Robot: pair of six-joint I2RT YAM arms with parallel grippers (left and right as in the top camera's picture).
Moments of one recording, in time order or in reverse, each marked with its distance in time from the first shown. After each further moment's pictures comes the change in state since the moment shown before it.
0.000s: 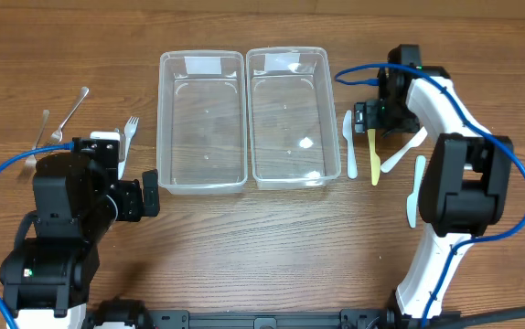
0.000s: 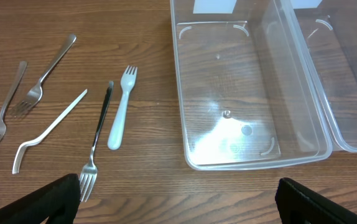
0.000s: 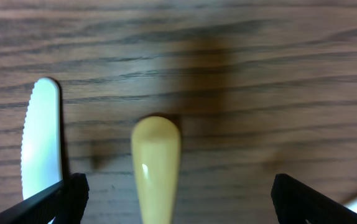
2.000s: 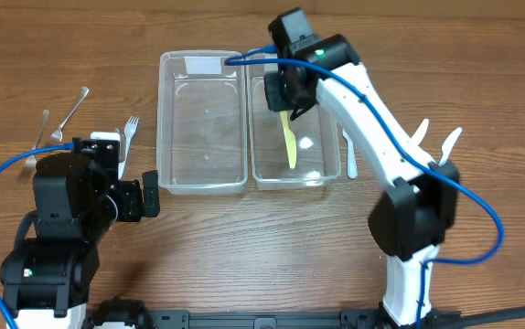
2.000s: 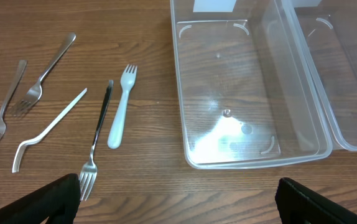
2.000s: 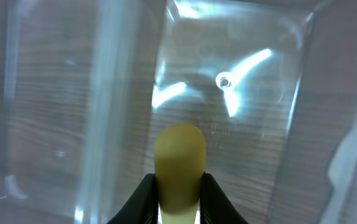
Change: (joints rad) left arm 0.000 0.000 0.000 -0.004 0.000 0.000; right arm 0.485 -0.056 0.382 -0.246 -0.034 0.315
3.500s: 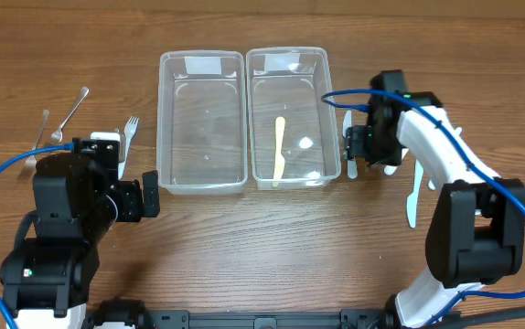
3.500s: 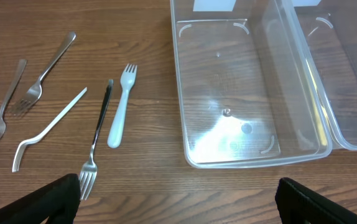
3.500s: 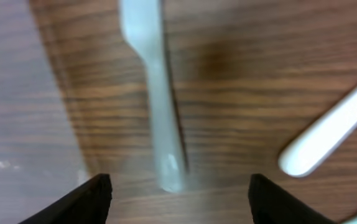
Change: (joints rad) left arm 0.000 0.000 0.001 -0.003 0.000 0.000; right arm -0.355 -0.261 -0.699 0.214 0.001 -0.081
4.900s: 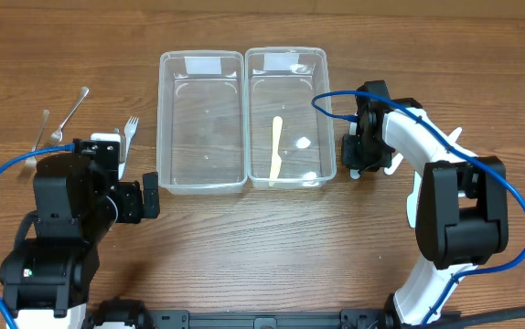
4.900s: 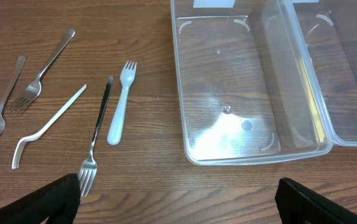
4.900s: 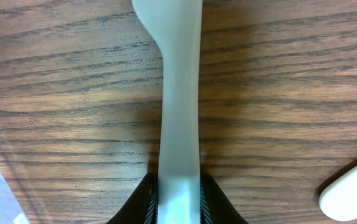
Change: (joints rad) left arm 0.000 0.000 0.000 -0.011 0.000 0.000; right arm 0.014 0.111 -0.023 0.041 0.013 0.002
